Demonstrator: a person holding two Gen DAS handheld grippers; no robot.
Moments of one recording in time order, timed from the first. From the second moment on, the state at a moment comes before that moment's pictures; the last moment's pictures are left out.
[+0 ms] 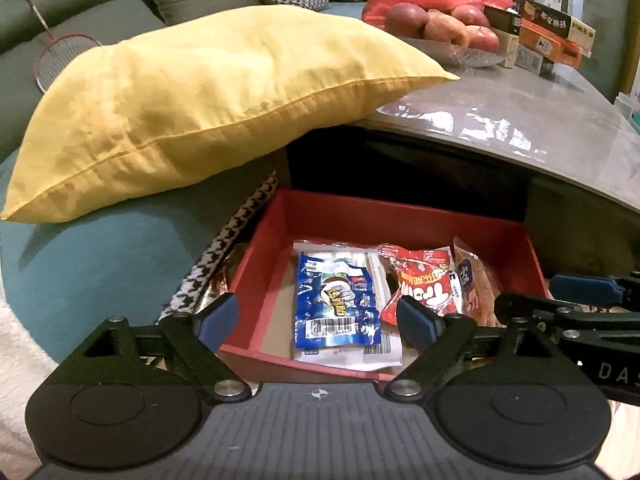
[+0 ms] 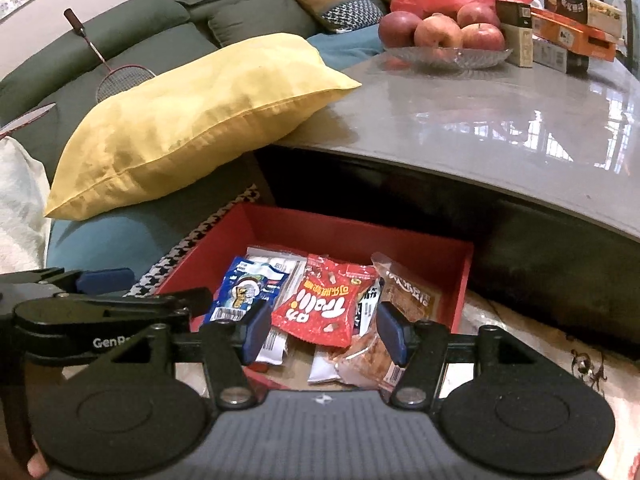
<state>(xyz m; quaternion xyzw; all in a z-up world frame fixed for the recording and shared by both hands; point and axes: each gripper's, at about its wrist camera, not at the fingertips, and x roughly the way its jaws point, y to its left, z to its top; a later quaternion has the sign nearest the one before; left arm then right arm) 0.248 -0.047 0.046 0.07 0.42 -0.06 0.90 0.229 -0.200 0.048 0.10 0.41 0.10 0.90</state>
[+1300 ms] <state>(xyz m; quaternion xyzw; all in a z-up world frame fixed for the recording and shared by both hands) 0.188 -0.051 0.029 0.12 0.44 -0.08 0.89 0.179 -0.205 0.037 0.10 0.45 0.10 0.88</state>
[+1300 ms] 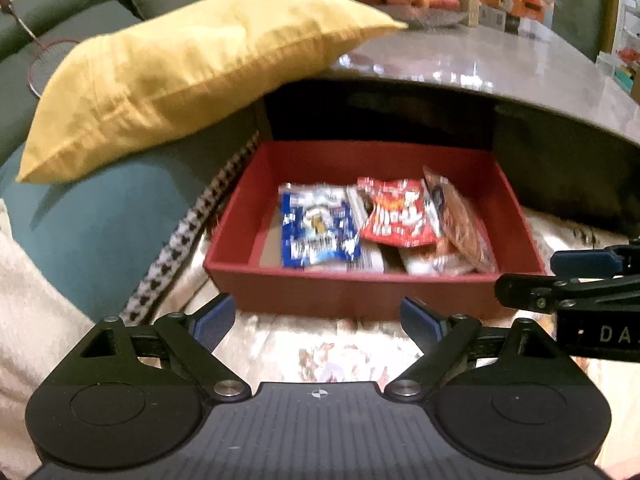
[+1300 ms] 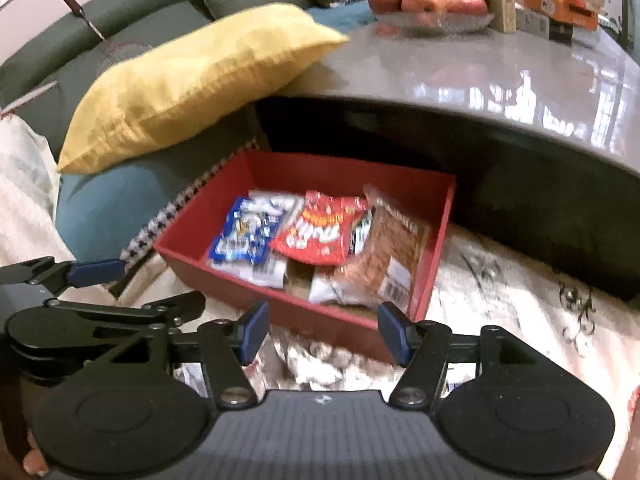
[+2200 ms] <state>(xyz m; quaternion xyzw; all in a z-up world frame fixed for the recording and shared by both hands) 0.204 -0.056 -0.057 0.04 0.57 -0.02 0.82 0.142 -0.237 0.018 0.10 0.51 0.11 0.85</state>
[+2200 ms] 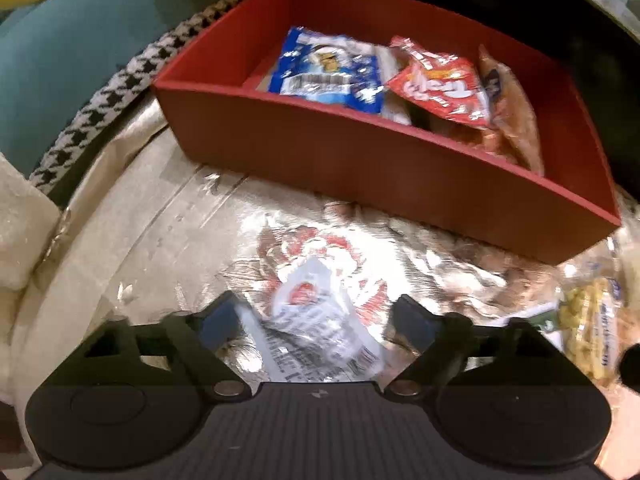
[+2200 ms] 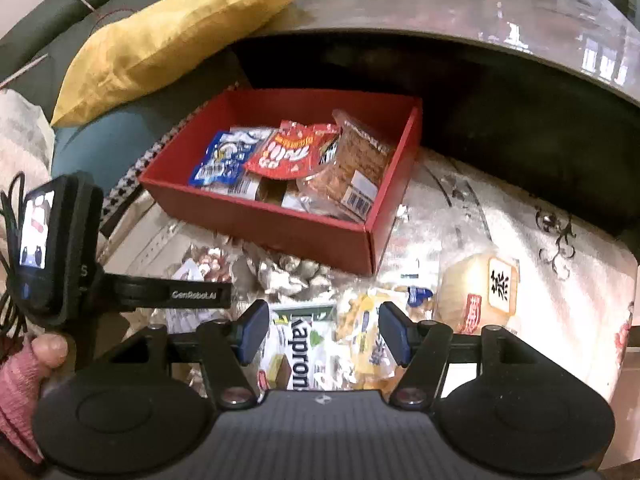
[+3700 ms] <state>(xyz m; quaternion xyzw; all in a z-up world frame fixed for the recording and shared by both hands) 0.147 -0.022 -0.038 0.13 0.55 -0.09 0.82 0.169 -0.173 -0.019 0.05 0.56 0.16 0.81</state>
